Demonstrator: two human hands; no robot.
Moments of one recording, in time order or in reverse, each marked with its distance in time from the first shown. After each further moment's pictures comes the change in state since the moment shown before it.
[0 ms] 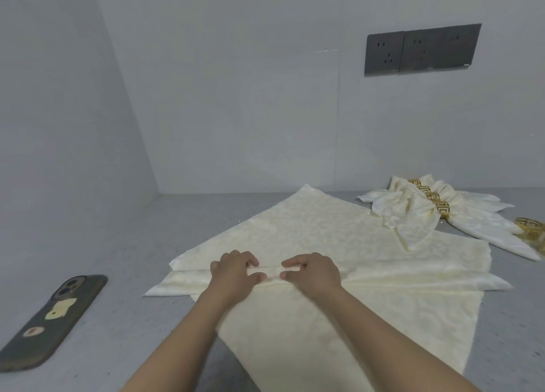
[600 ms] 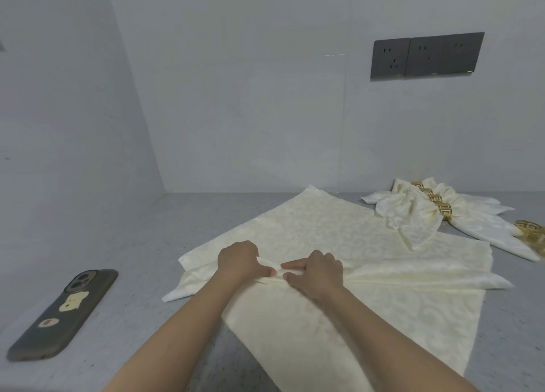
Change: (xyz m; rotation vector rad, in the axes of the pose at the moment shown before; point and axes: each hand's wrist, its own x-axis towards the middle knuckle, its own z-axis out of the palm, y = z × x) left_hand 0.007 0.012 -0.027 0.180 -0.049 -0.025; right_hand -0.004 -0.008 0.011 -0.312 0.011 -0.034
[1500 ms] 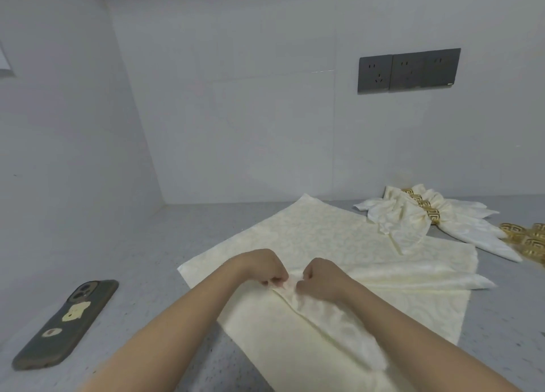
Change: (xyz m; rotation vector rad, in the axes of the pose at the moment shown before) left_hand -0.015 0.044 -0.029 -0.374 -0.520 0.124; right_hand -0.011 0.016 -0.035 0.124 -0.191 -0.044
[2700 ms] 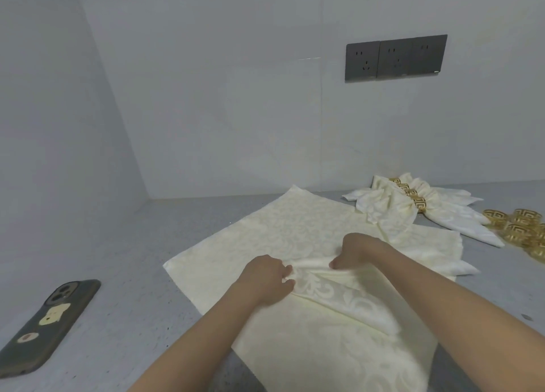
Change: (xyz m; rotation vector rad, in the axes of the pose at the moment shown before) left_hand 0.013 -0.001 0.053 0.726 0.291 0.169; right_hand 0.020 0.053 -0.069 -0.445 -0.096 0.326
